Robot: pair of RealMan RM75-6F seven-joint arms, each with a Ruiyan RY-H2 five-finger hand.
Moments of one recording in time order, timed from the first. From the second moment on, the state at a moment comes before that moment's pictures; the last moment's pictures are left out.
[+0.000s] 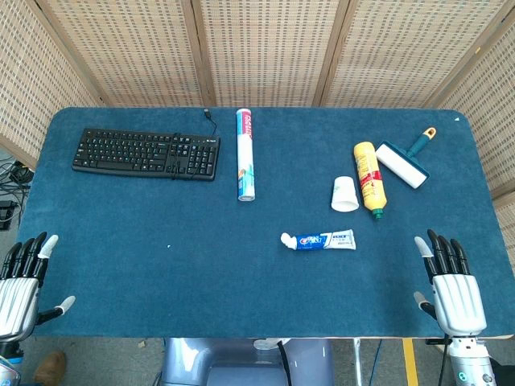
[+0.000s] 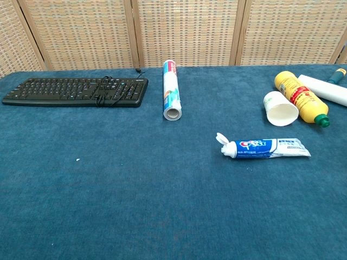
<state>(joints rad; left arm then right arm) 0.01 -1.15 0.01 -1.86 1.58 1.58 0.31 0.04 -1.22 0.05 -1.73 -1.61 1.58 -0.26</state>
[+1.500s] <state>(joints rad) -0.05 -1.20 -0.04 -1.84 1.46 1.47 0.38 0.54 -1.52 0.22 -1.40 -1.28 0.91 -0.30</state>
